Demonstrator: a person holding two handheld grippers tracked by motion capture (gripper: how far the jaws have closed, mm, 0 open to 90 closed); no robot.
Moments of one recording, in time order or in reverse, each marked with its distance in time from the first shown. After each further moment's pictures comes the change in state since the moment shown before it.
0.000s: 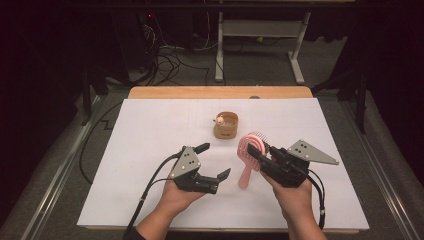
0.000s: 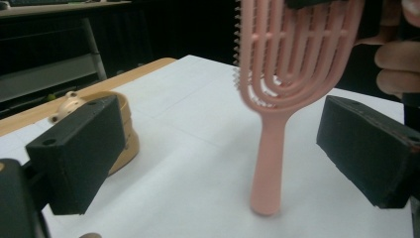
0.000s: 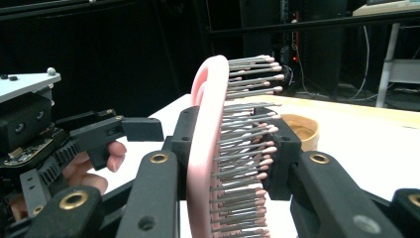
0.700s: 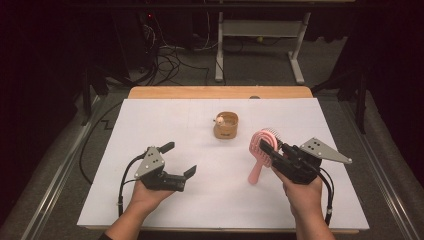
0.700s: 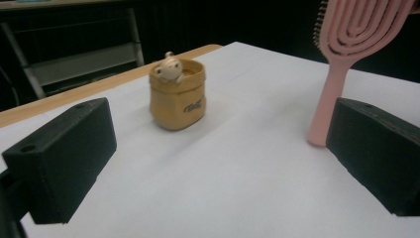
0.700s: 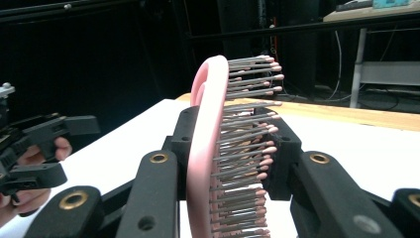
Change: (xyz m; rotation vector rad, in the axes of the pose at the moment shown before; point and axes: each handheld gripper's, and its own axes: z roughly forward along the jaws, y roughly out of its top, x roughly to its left) left arm 0.045 -0.029 -0.062 0.014 0.126 -0.034; right arm -0.022 0.001 -0.012 -0.021 -0.070 0.010
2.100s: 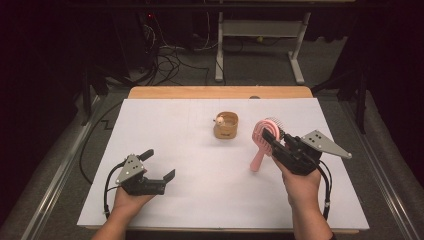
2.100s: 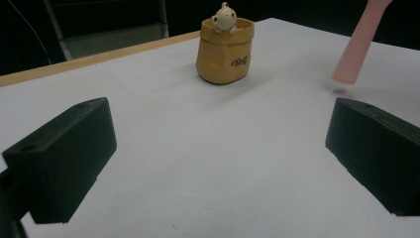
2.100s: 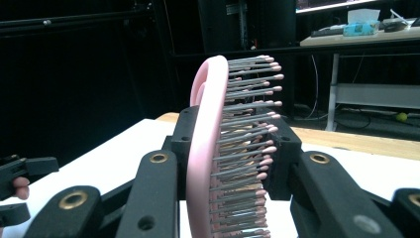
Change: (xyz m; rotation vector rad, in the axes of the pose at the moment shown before) left arm 0.028 -0.041 -0.023 0.035 0.074 -0.044; right arm -0.007 0.010 0.014 -0.066 -0.064 -0.025
